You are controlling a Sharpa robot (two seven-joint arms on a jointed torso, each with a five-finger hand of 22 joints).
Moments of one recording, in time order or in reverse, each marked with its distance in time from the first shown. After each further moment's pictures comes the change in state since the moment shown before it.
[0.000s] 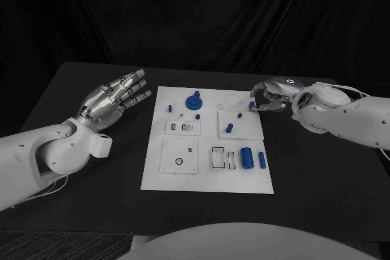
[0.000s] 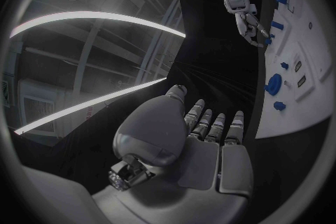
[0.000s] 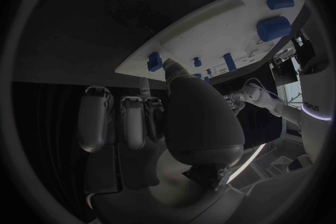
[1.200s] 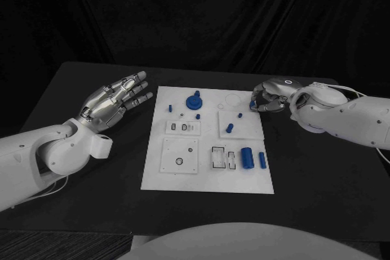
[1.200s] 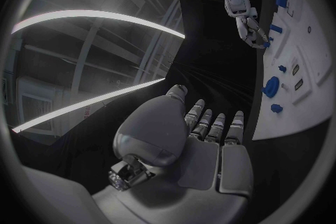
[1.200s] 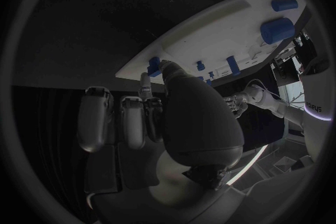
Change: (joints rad) left arm -0.001 0.000 0.000 0.003 0.000 0.015 -0.016; left_hand 0.006 0.006 0.000 0.000 0.000 0.000 0.000 0.000 0.000 0.005 0.005 0.000 0.000 0.000 0.000 0.000 0.000 0.000 0.000 0.000 0.000 0.000; right arm -0.004 0.019 0.000 -0.021 0.000 0.016 -0.012; right_hand 0.030 0.030 0.032 0.001 0.105 0.112 0.003 0.085 0.000 0.000 0.000 0.000 0.000 0.000 0.000 0.000 0.000 0.000 0.007 0.007 -0.001 0.000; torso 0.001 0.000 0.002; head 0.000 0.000
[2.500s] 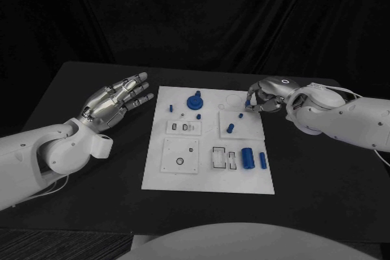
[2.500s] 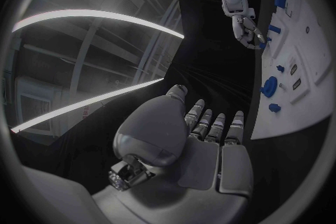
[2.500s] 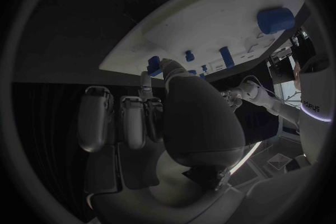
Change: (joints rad) left arm -0.001 -0.003 0.000 -0.003 0.000 0.005 -0.014; left_hand 0.000 0.000 0.000 0.000 0.000 0.000 0.000 0.000 0.000 0.000 0.000 0.000 0.000 0.000 0.000 0.000 0.000 0.000 0.000 0.000 0.000 0.000; right arm 0.023 -0.005 -0.001 0.090 0.000 -0.061 -0.003; right_hand 0.013 -0.013 0.017 -0.016 0.016 0.077 -0.001 0.012 0.000 0.000 0.000 0.000 0.000 0.000 0.000 0.000 0.000 0.000 0.000 0.000 0.000 0.000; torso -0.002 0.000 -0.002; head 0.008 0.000
